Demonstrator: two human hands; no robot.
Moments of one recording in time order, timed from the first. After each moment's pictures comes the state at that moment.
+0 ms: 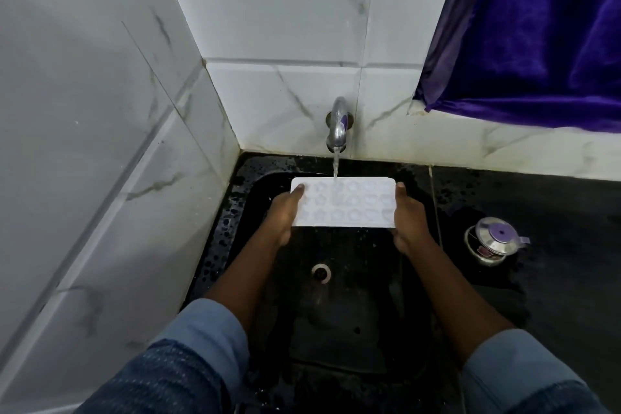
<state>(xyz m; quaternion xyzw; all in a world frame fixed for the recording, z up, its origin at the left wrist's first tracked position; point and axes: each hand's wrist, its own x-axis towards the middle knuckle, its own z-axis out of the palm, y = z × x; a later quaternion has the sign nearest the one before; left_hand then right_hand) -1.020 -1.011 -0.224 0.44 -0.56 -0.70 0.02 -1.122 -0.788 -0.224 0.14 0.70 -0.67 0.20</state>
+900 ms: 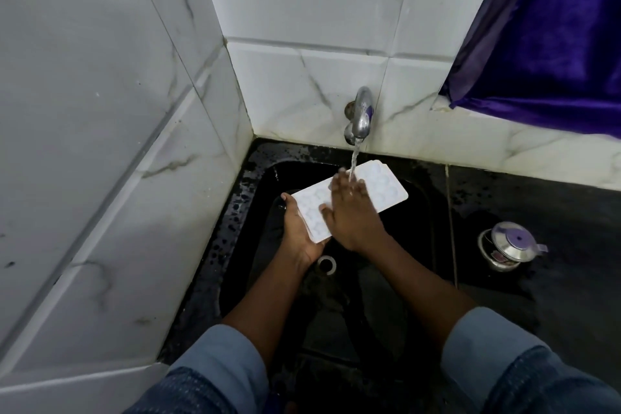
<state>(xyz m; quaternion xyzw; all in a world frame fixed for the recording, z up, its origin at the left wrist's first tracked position) -0.987 -0.965 -0.240 0.30 -0.19 -0.93 0.08 -1.074 -0.871 -0.243 -0.42 0.90 -0.07 0.10</state>
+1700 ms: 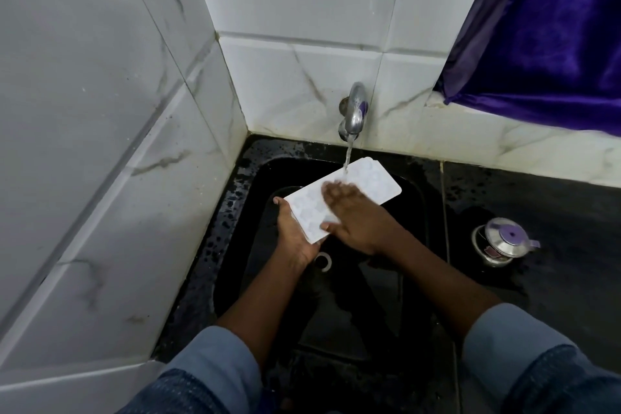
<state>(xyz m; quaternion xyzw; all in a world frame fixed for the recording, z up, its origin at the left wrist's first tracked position) -0.987 -0.964 -0.260 0.37 -0.21 -0.90 0.11 -1.092 -0.830 -0.226 -0.58 0.80 -0.06 0.13</state>
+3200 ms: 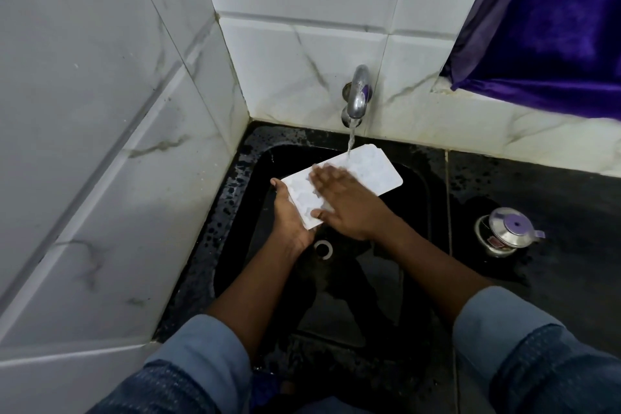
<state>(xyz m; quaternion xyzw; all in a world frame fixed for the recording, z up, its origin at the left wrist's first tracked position) -0.981 -0.964 -0.238 0.35 -0.22 -0.90 0.13 -1.082 -0.844 -0.219 -0.60 0.79 -0.09 0.12</state>
